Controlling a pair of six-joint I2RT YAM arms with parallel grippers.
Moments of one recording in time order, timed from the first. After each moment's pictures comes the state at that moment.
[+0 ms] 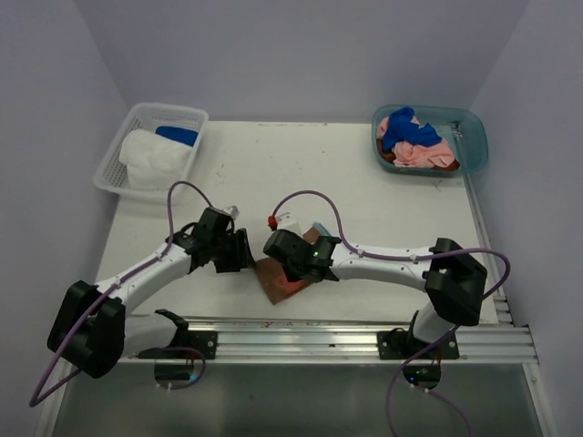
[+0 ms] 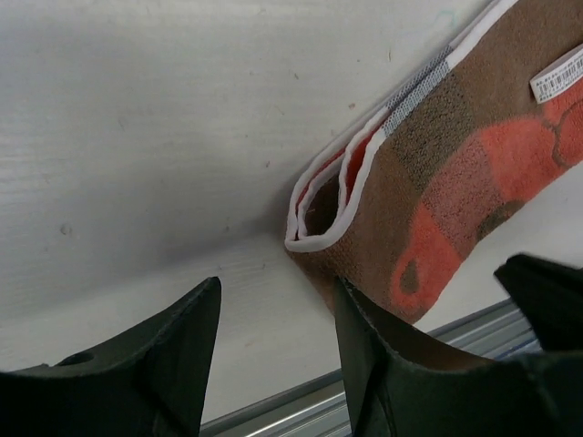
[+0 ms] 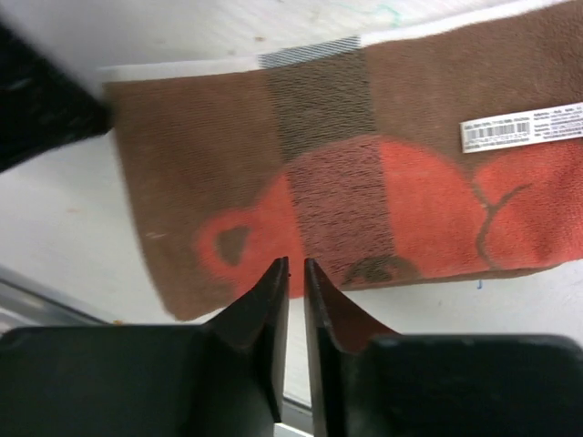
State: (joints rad) left arm -0.47 1.21 0.64 -0.47 0.17 -0.61; right arm 1.19 1.64 1.14 -0.56 0.40 0.62
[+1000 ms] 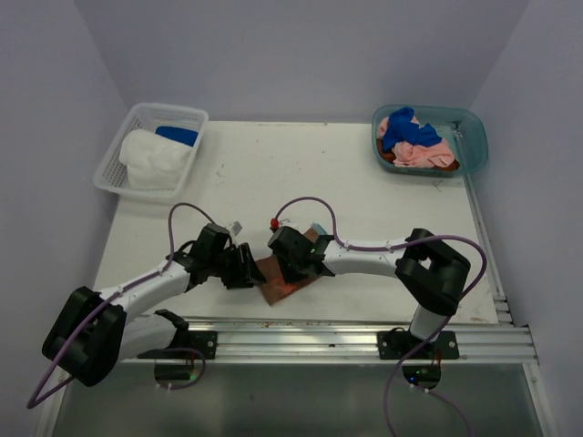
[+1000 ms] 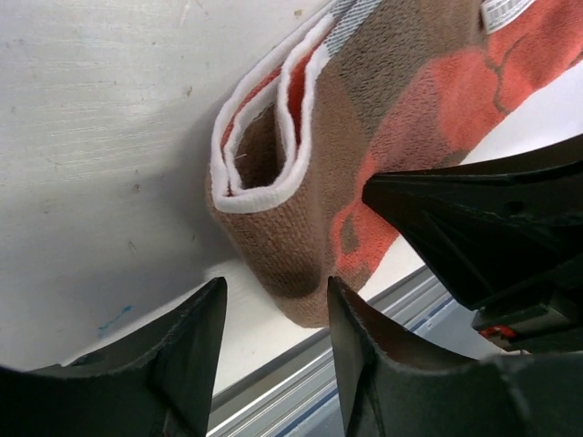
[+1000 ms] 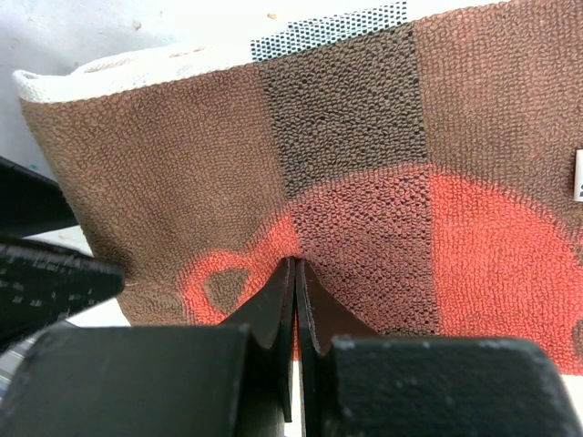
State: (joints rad) left arm -0.50 1.16 0.41 -0.22 0.39 -0.78; right arm 1.07 1.76 1.03 -0.34 0.14 0.65
